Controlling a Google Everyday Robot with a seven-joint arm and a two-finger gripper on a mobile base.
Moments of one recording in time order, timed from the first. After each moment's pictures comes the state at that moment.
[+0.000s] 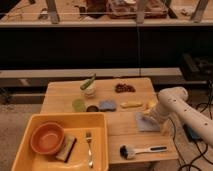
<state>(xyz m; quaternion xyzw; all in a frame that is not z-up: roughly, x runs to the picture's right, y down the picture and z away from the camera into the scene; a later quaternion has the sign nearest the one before) 0.280 0.206 0.845 -0.29 -0.19 -0.34 0.87</state>
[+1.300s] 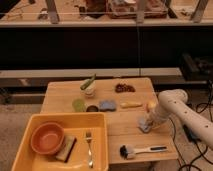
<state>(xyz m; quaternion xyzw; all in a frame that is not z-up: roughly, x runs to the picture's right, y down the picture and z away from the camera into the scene) 0.264 0.205 0.832 -0.26 -0.21 -0.33 0.88</state>
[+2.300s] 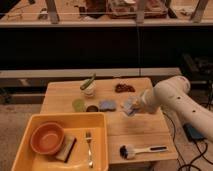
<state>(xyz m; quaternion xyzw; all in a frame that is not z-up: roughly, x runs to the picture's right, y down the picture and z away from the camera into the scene) 0.138 0.094 0.719 -0.09 -0.23 -0.43 0.87</state>
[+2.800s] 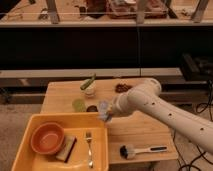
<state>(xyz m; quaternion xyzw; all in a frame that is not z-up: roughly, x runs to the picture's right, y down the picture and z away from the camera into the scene) 0.009 0.114 0.678 -0.03 -0.30 -0.52 0.80</state>
